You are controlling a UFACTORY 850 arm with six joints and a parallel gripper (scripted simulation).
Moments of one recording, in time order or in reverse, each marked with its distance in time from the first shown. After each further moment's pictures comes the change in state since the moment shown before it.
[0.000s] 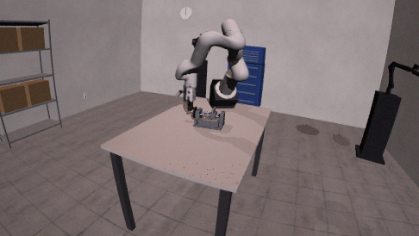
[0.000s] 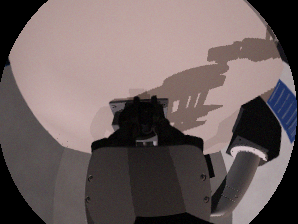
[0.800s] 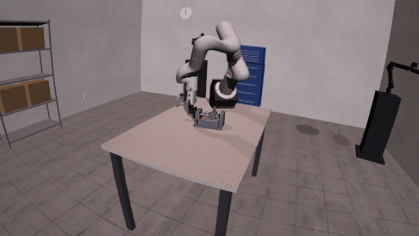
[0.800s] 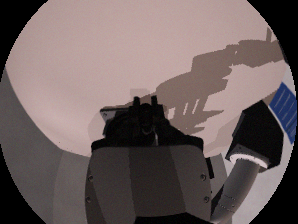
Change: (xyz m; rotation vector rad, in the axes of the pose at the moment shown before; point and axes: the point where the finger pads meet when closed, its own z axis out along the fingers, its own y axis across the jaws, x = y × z) arm 0.000 0.018 0.027 -0.001 0.000 0.000
